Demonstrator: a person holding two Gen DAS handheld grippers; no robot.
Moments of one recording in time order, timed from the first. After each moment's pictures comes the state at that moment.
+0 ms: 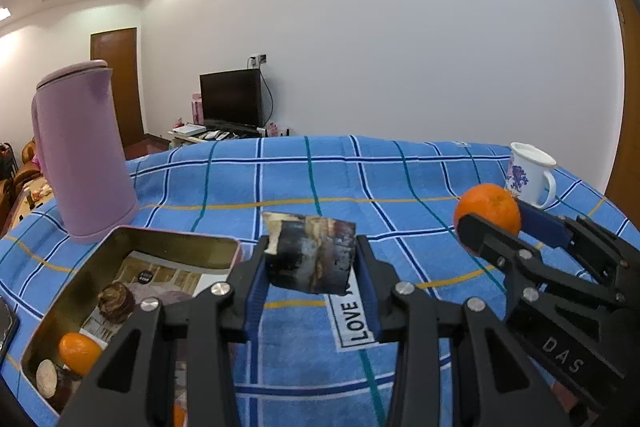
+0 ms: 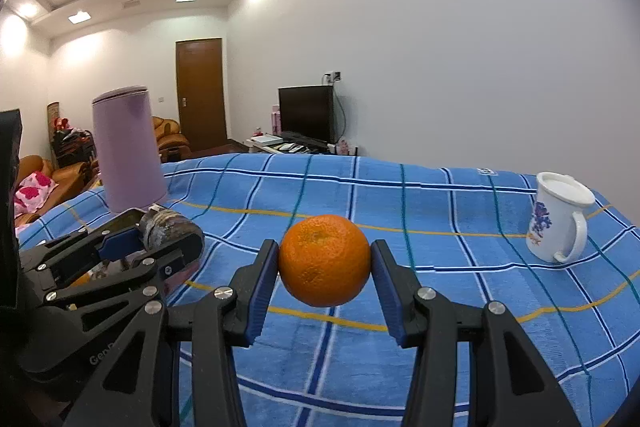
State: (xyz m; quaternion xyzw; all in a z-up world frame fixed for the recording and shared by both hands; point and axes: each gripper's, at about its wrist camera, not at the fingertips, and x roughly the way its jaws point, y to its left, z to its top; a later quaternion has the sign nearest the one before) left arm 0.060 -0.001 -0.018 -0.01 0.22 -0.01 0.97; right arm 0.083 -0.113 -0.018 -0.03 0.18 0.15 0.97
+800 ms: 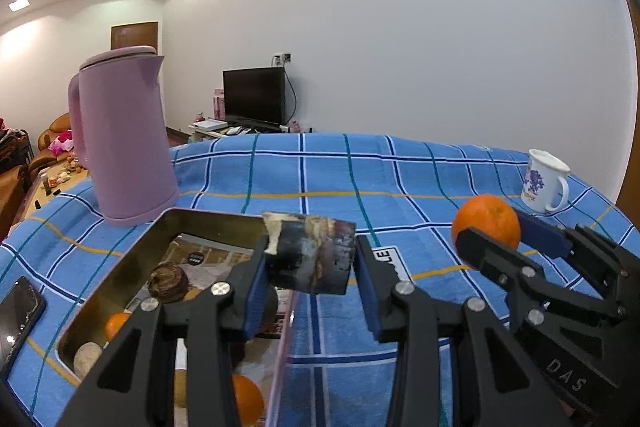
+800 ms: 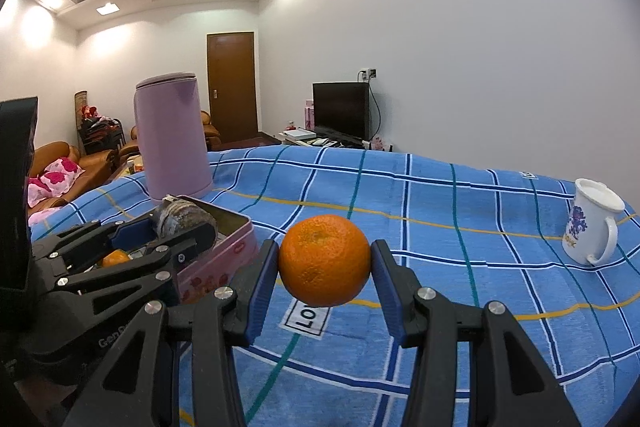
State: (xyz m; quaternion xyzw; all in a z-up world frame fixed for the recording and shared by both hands) left arm 0.033 0.040 -0.019 -0.03 0.22 0.02 0.97; right arm 0.063 -0.074 -0.020 -0.04 0.19 0.20 0.96
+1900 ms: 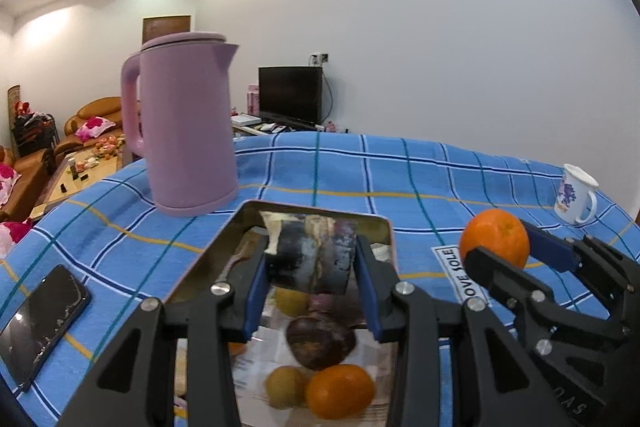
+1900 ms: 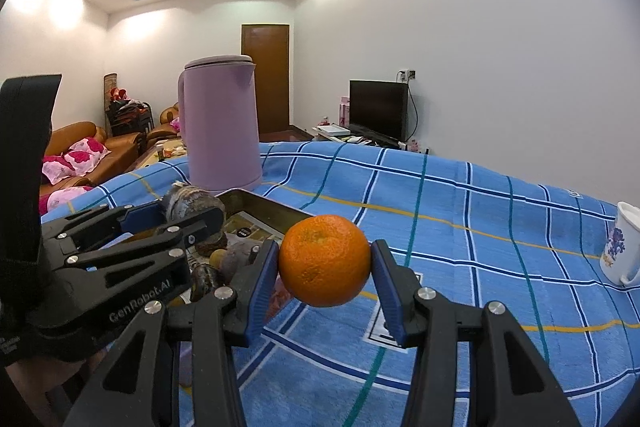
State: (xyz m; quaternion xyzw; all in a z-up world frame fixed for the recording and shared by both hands) left arm 0.020 0.102 -0.021 -0.05 0.22 0.08 0.97; right arm 0.054 -0.014 -0.022 -0.07 0.19 0.25 0.95
